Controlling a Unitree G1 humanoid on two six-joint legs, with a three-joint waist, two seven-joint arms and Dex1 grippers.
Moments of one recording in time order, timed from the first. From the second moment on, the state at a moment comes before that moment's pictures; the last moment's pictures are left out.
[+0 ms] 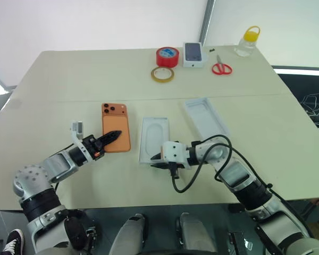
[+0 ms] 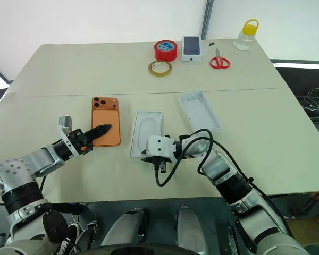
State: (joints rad) left arm -0.40 0.30 0.72 0.07 -1.07 1.45 -0.39; right arm -0.49 -0.44 0.47 -0.03 -0.03 0.23 1.05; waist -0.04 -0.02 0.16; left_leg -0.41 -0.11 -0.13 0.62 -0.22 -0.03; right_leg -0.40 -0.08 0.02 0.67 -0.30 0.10
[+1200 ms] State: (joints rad) left arm -0.46 0.30 0.46 0.17 -1.08 1.29 -0.40; right arm -0.55 -0.49 0.35 -0.12 0.04 0.45 1.03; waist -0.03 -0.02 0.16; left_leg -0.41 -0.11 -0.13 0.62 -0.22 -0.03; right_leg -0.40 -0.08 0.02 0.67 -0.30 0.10
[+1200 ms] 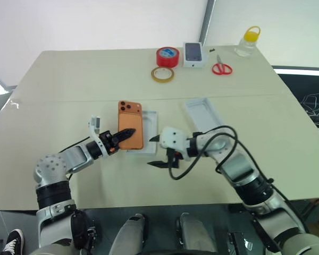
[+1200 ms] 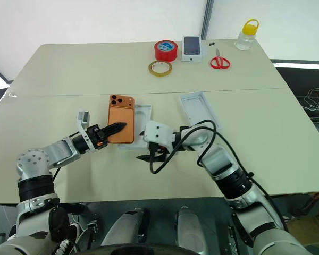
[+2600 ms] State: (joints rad) left arm -0.51 0.37 0.40 0.06 -1.04 1.38 -0.29; right arm -0.60 -0.44 0.33 0.05 0.00 0.37 0.95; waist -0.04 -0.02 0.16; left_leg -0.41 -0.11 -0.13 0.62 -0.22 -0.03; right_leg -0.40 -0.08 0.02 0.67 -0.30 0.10
